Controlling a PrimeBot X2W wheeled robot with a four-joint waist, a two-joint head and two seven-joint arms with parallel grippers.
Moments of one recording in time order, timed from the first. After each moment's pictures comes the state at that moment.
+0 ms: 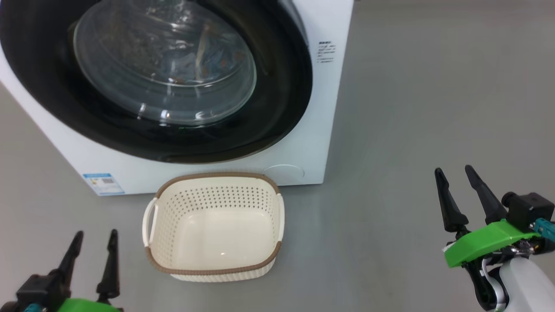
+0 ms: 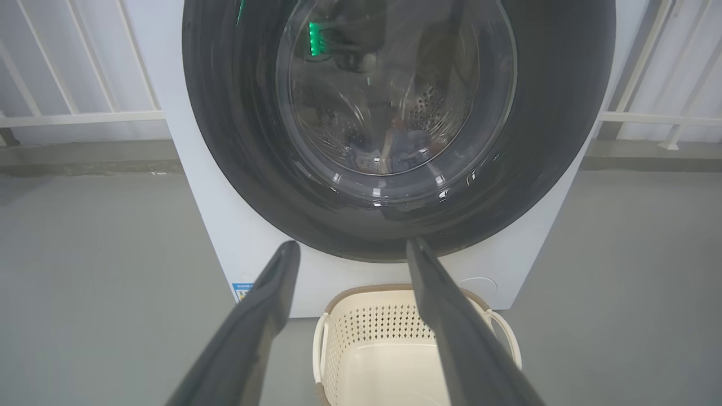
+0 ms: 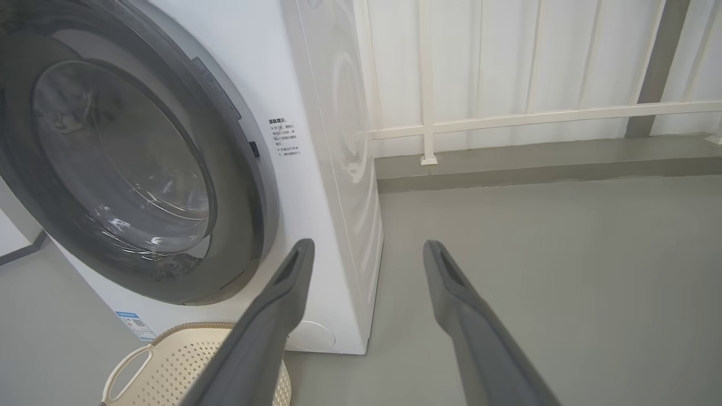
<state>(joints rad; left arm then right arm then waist) -0.13 0.18 0.05 0.40 -0.23 -0.13 -0.26 -0.26 -0.23 0.14 0.42 0.44 0.13 -0.26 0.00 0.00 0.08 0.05</state>
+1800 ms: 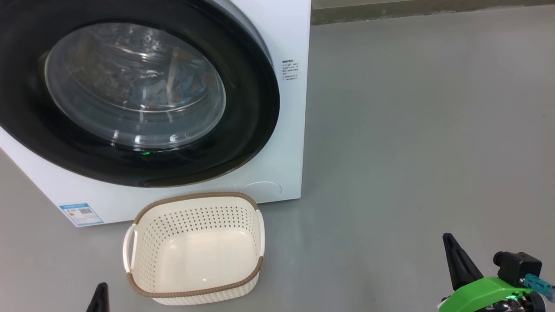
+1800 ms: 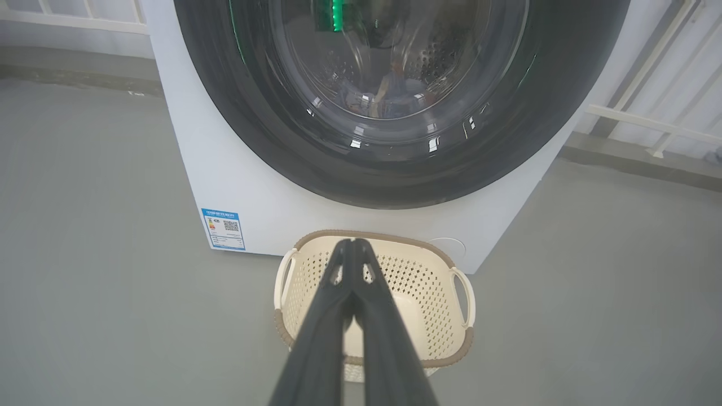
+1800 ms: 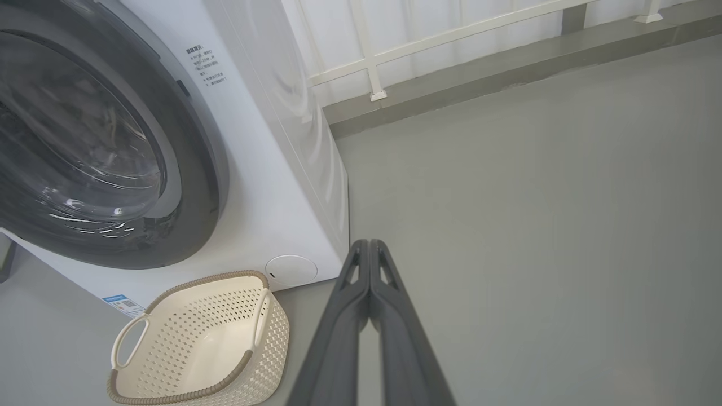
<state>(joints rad) 0.01 0.10 0.13 0.45 -0.30 -0.13 -0.23 -0.07 -0.16 0.10 0.46 0.51 0.13 -0.23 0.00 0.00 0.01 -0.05</state>
